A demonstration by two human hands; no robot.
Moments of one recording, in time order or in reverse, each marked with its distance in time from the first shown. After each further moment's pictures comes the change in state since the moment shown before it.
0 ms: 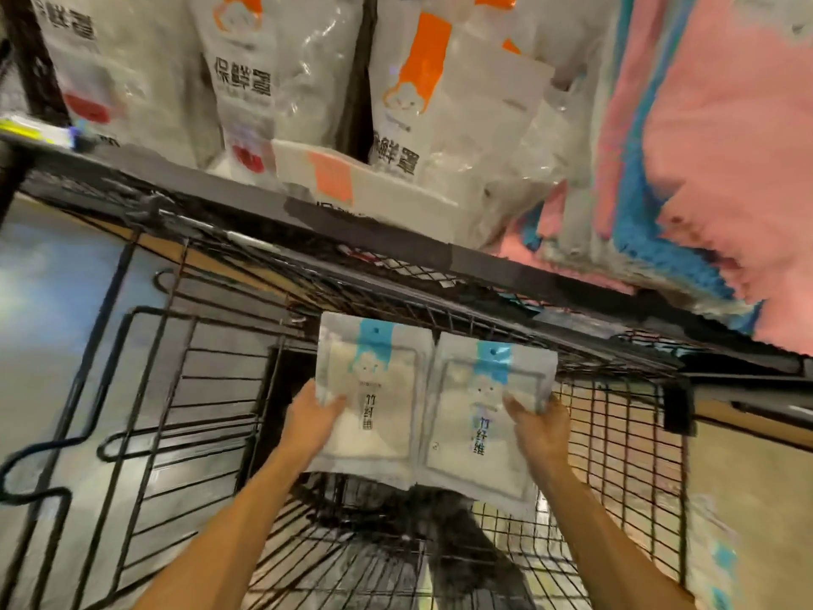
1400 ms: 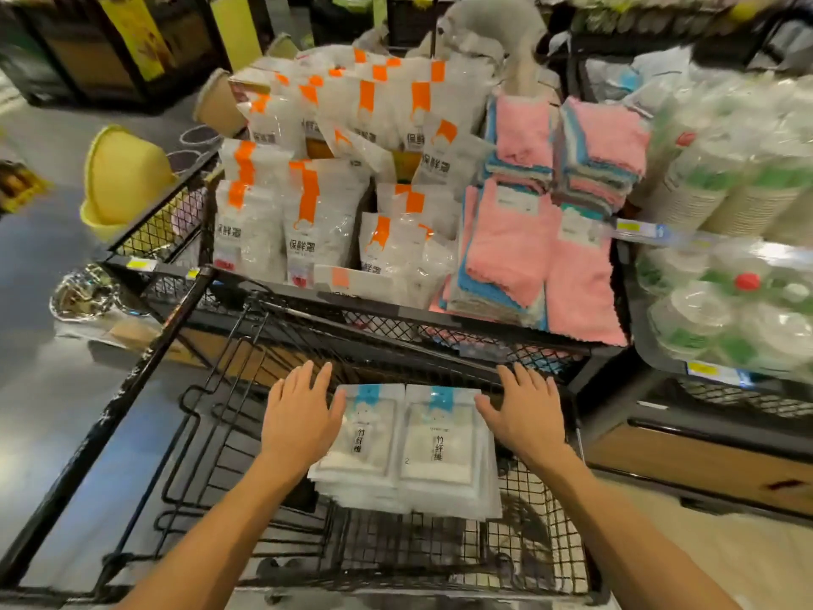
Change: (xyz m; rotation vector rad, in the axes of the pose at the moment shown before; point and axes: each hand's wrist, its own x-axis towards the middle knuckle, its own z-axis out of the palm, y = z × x) left_hand -0.246 0.081 -0.044 0.979 0.518 0.658; right_hand -0.166 -0.067 -0.162 -0.990 0.157 -0.862
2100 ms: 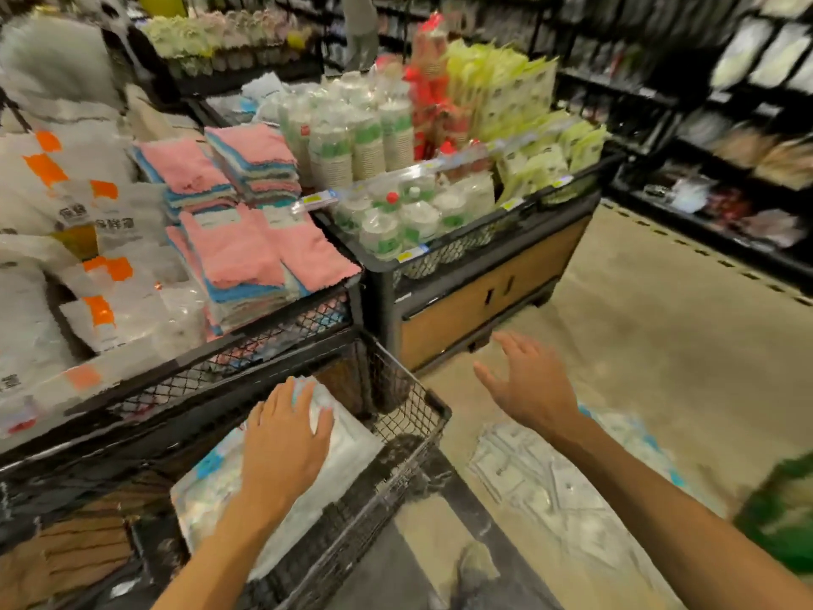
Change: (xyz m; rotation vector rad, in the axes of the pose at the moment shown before) left_hand -0.105 0.097 -0.029 -0.051 -0.093 0.797; right_hand -0.314 0.071 -0.041 0.130 0.344 0.691
